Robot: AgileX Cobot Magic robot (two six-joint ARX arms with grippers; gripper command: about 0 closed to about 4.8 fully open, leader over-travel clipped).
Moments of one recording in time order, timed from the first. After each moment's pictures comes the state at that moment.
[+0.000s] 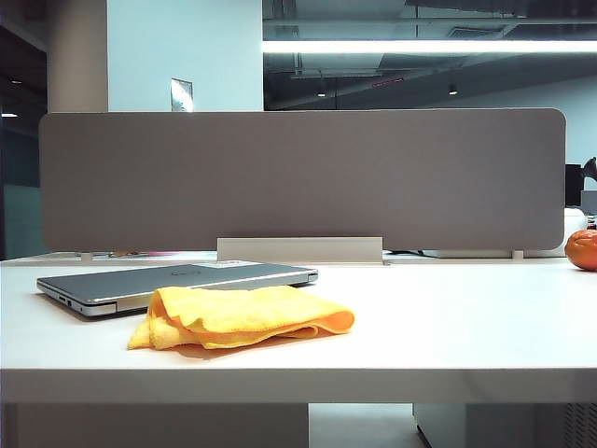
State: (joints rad) left arm 0.01 0.00 0.00 -0.11 0.00 -0.04; right arm 0.07 0.00 0.01 -0.17 -0.24 0.11
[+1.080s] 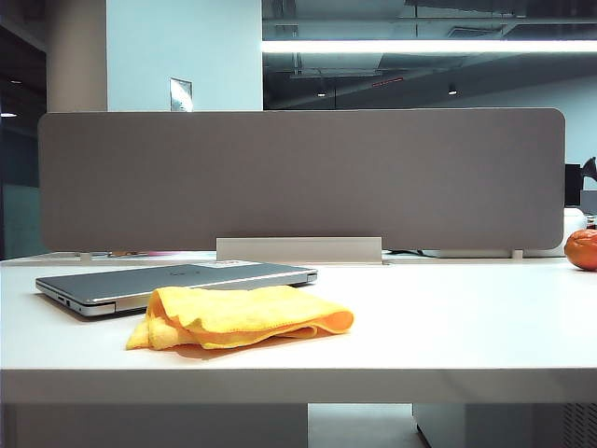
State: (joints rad) left arm 0.01 0.11 0.19 -0.11 0.20 -0.16; right arm 0.07 0.00 0.01 -0.14 -0.47 0.24
